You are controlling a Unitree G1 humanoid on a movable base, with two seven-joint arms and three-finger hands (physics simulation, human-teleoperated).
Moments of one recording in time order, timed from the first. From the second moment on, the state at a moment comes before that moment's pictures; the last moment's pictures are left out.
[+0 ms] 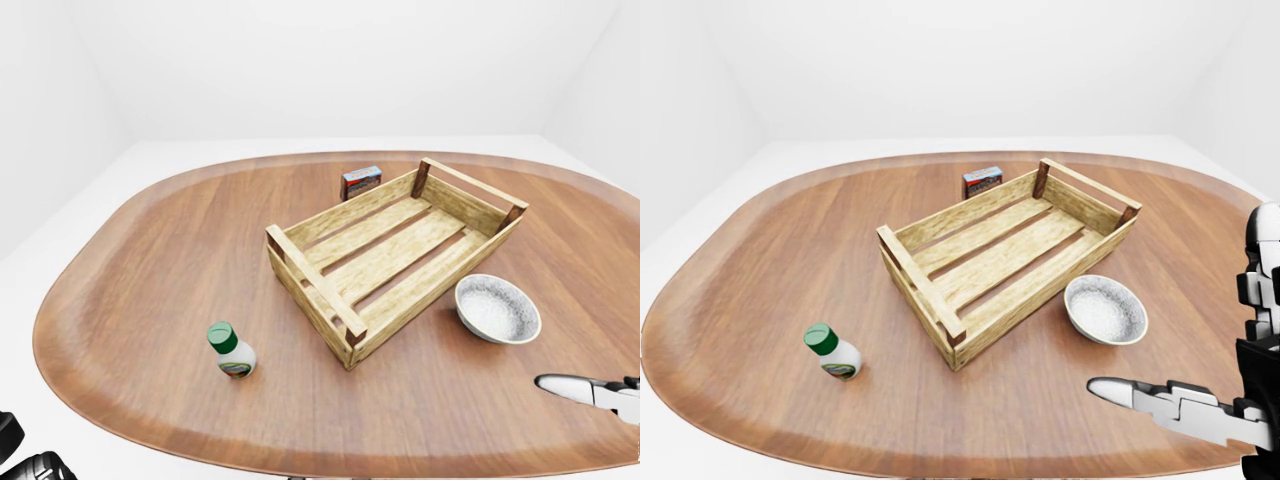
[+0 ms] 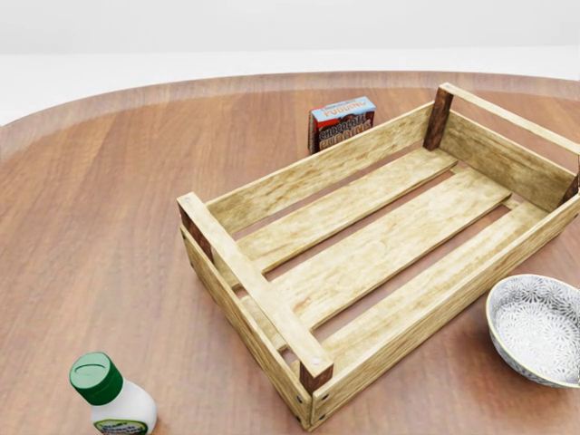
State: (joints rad) left arm -0.42 0.76 0.66 -0.17 -0.55 0.09 0.28; right arm 0.43 -0.21 -0.73 -1.05 0.22 0.09 0.19
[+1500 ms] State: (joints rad) left arm -0.42 0.75 0.65 -0.16 -0.55 0.09 0.28; right arm 0.30 -0.02 -0.73 -1.05 -0.04 0.09 0.46
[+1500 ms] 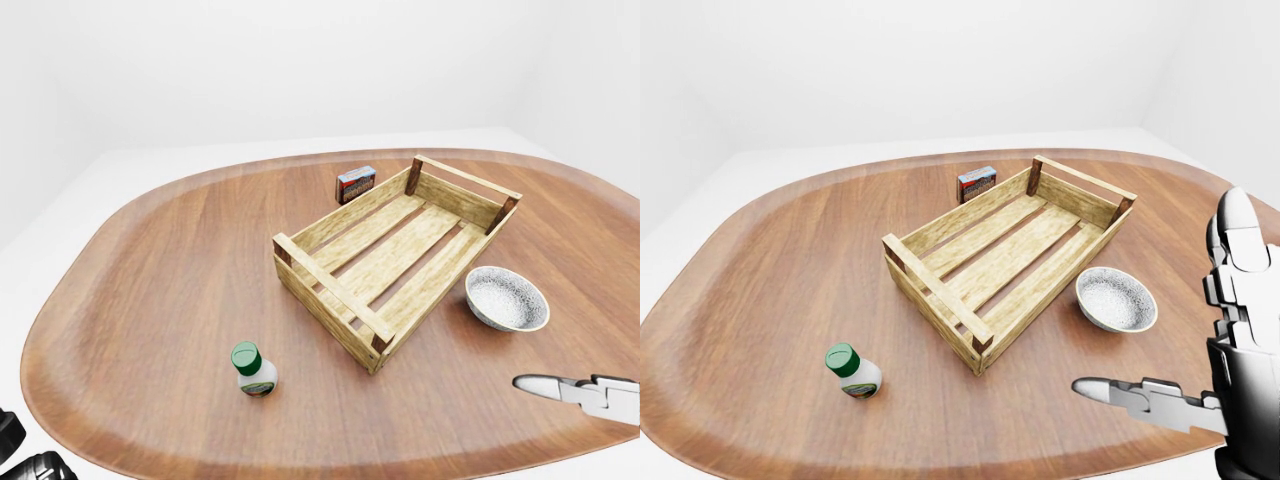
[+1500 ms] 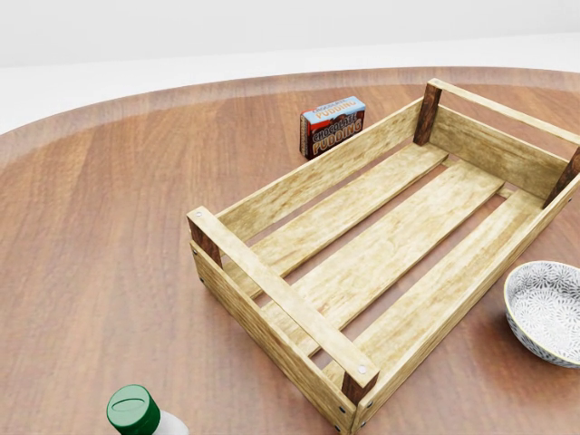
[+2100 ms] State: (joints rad) left arm -0.42 0.76 0.65 -0.15 -0.55 0.09 0.28; right arm -0.13 -0.11 -0.26 -0.84 -0.34 0.09 0.39
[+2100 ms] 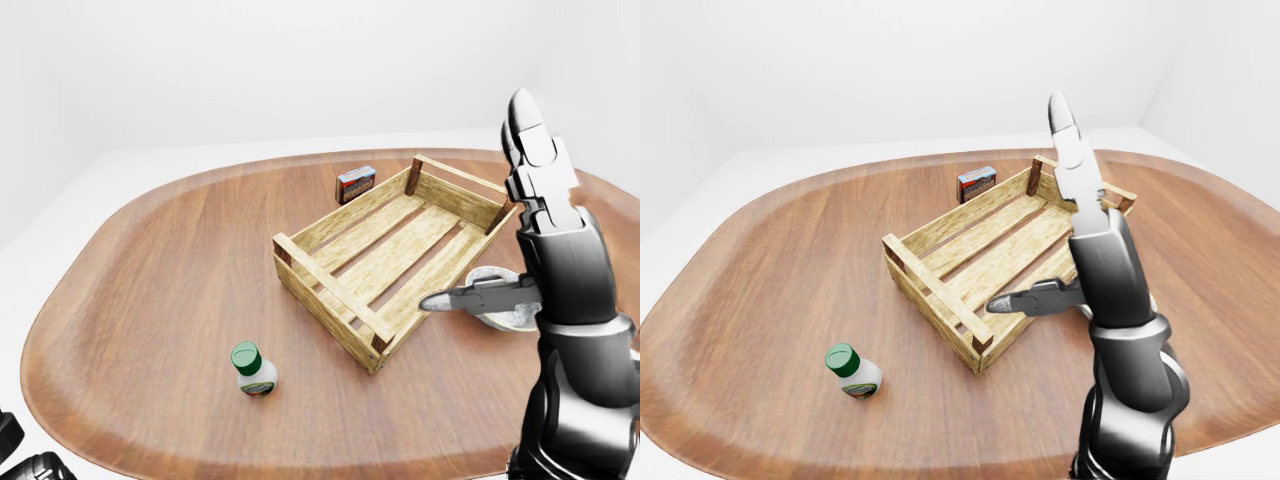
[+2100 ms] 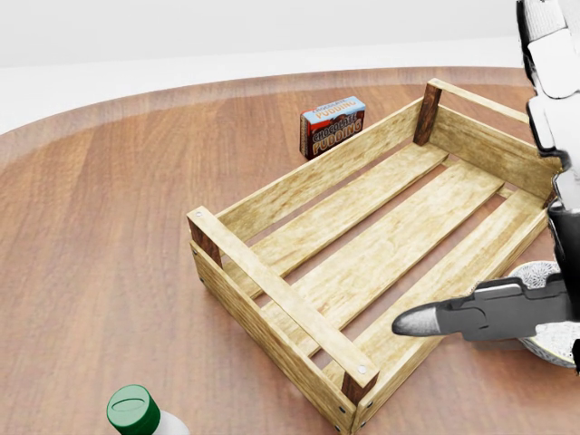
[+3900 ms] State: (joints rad) left arm -0.43 0.76 0.65 -0.13 -0.56 0.09 0.29; right arm -0.58 0.30 0.28 0.48 -0.75 0.09 0.70
